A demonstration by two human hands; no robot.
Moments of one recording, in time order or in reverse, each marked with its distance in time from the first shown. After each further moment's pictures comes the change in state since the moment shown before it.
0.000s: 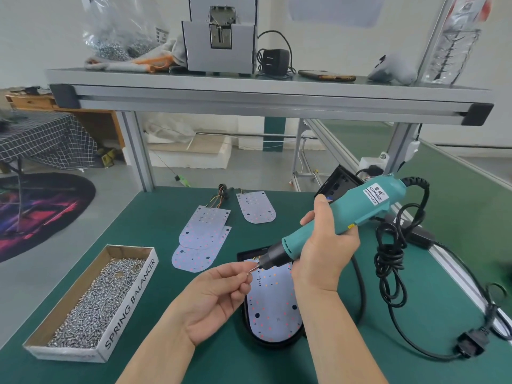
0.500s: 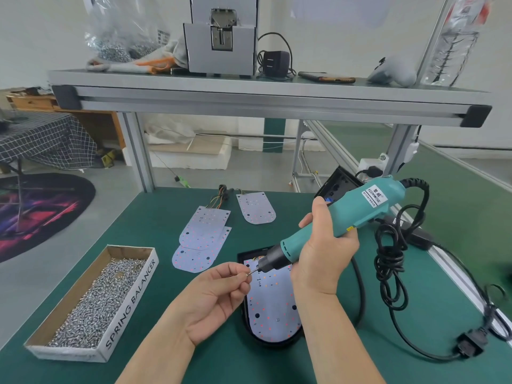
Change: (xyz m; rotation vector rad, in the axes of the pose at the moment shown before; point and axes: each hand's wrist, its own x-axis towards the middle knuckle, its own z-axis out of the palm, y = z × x) left_hand -0.002 0.001 0.003 -0.001 0.005 0.028; right_hand -0.003 0.001 -0.002 0.008 -0.019 -0.018
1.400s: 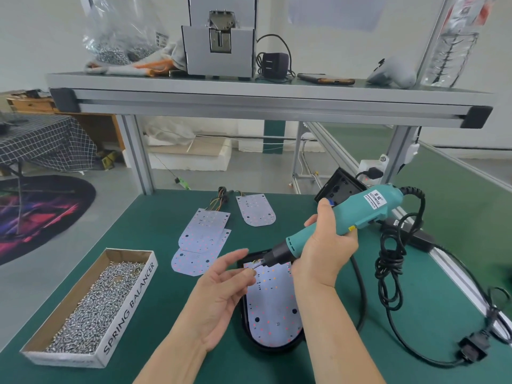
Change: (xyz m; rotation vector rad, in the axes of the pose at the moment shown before) left_hand 0.006 -0.016 0.006 0.175 0.114 0.266; right_hand 0.021 0.017 -0.001 -0.017 0.134 0.040
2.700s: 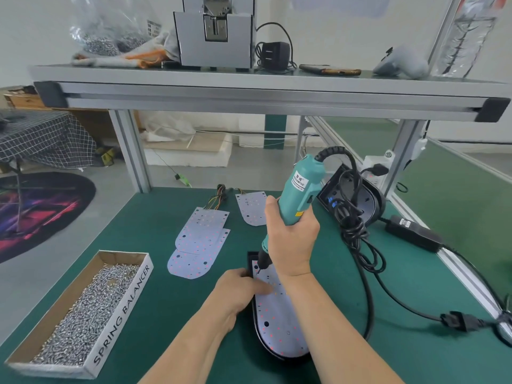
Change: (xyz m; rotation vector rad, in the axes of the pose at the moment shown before) left_hand 0.050 -0.018 0.017 0.646 0.133 -0.290; right_hand 0.011 0.049 0.019 -0.405 -0.391 -0.364
